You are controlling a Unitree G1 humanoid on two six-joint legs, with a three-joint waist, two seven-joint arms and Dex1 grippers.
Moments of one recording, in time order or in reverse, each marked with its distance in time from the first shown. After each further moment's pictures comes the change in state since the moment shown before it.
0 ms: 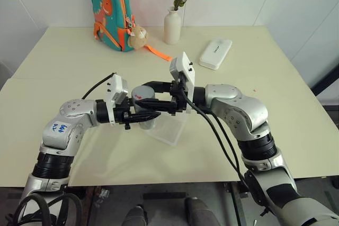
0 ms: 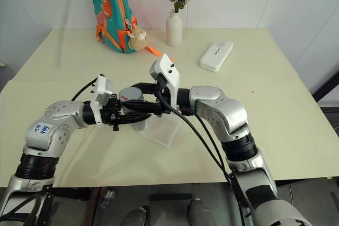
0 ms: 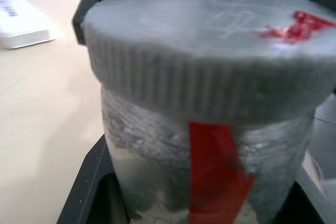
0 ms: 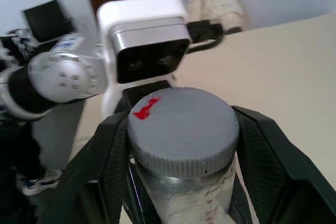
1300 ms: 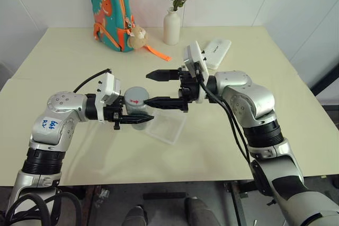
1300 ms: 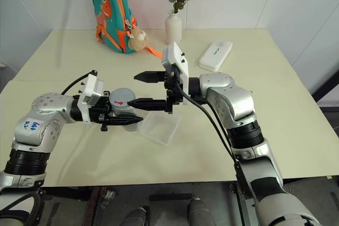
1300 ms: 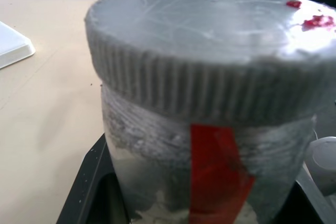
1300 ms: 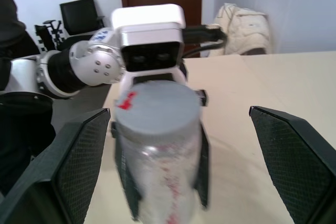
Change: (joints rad) left arm -0.024 0.051 0.038 0.022 0.033 -0.062 -0.064; right arm -0.067 0.002 -0.009 0.108 -0.033 -0.127 0.134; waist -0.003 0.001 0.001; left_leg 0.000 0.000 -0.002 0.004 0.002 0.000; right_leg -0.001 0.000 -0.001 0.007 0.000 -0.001
